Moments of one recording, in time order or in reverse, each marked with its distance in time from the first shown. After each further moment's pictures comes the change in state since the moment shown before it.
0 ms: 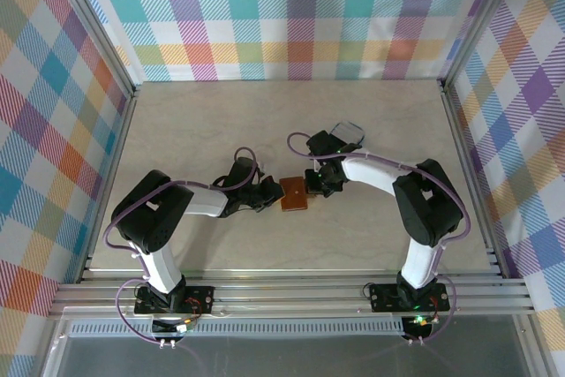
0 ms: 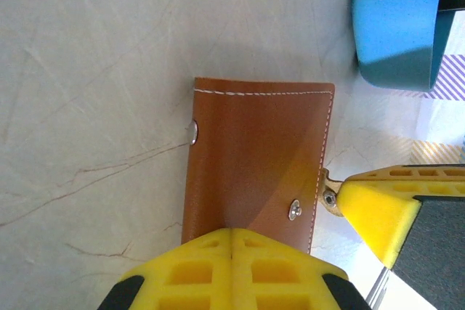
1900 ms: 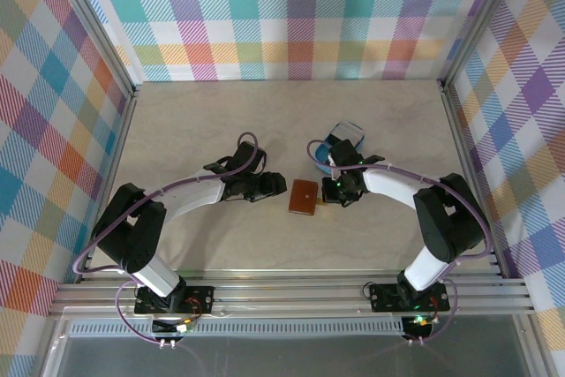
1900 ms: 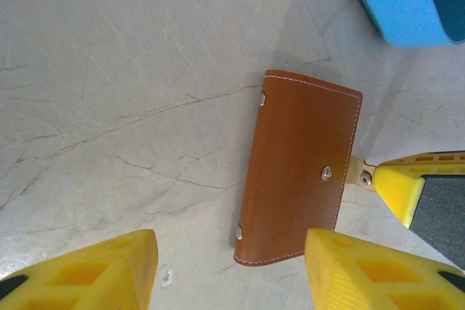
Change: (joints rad) left arm -0.039 -0.166 0.241 -0.638 -0.162 0.247; right arm -0.098 -0.167 -0.219 0.069 -0.063 -0.054
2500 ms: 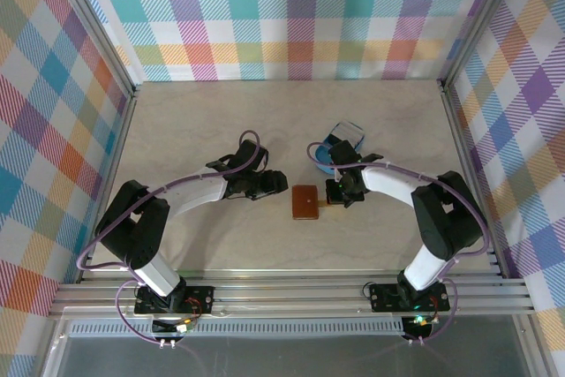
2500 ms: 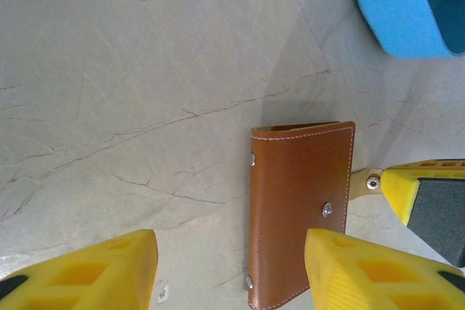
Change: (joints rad) left arm 0.000 0.026 0.027 0.001 -0.009 0.000; right arm 0.000 0.026 0.022 -0.073 0.124 -0.025
